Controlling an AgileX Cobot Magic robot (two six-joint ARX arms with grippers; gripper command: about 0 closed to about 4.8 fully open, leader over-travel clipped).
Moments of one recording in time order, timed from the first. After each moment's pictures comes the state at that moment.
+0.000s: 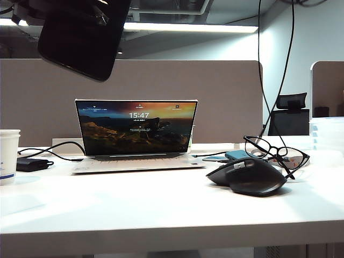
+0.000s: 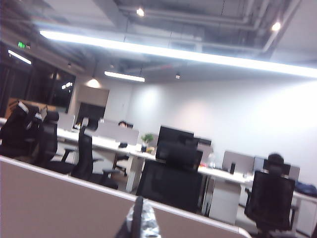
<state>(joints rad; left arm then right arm) -0.43 0.89 0.68 -0.09 0.53 0.12 0.00 1.85 1.66 0.77 -0.38 0.02</state>
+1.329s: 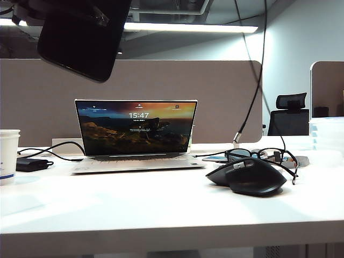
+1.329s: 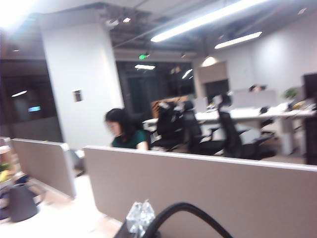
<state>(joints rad) -0.43 0.89 0.68 -0.09 0.53 0.12 0.16 1.75 1.66 0.56 -0.63 0.47</state>
